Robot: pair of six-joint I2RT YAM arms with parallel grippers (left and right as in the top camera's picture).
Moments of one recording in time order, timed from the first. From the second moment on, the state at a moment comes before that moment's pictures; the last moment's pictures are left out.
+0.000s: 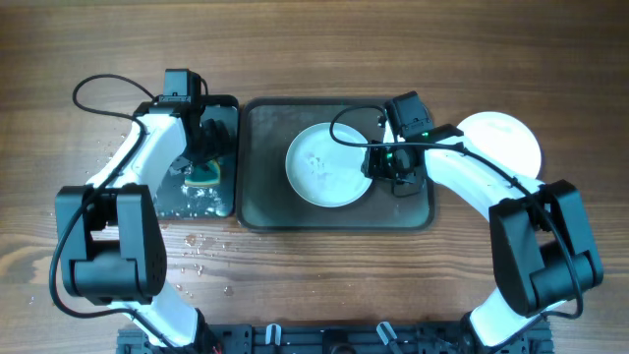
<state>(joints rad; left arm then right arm) -0.02 1.85 1.19 -0.72 -0.06 -0.42 0.35 1.81 1.03 -0.49 -0.26 0.50</state>
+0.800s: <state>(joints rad) -0.02 1.71 1.10 -0.67 -0.09 -0.41 0.35 1.81 1.03 -0.49 -0.26 0.50</state>
